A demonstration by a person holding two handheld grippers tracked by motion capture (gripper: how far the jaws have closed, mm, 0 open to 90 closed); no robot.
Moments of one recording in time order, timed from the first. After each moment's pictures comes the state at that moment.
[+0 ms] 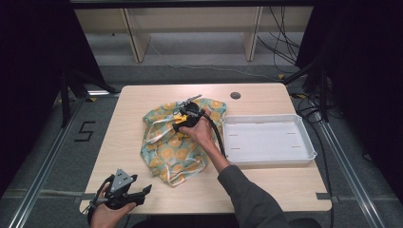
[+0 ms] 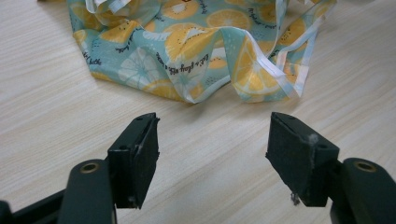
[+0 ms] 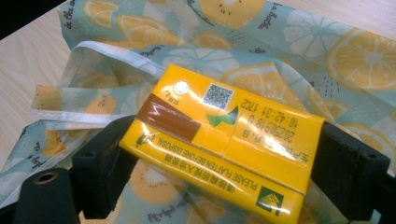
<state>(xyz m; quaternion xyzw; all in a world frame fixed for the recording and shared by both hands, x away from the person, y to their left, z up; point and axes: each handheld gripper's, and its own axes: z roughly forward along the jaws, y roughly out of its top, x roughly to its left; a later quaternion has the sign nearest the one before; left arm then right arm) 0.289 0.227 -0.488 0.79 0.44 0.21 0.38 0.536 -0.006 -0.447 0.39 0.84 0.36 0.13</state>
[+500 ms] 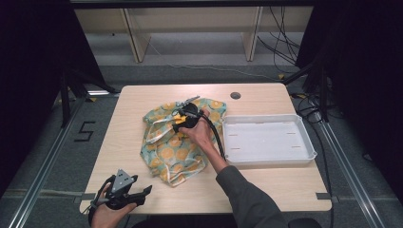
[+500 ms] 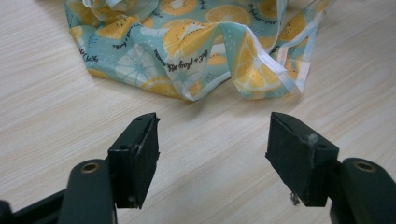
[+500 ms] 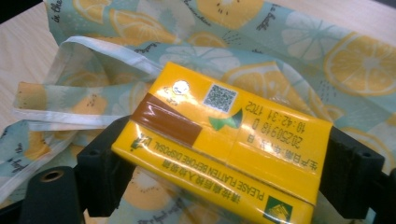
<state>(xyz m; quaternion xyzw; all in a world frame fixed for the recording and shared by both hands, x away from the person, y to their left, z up) 0.290 0.225 -0.491 0.79 0.44 0.21 0.38 0.533 -0.001 -0.449 0.40 0.84 0.34 0.14</state>
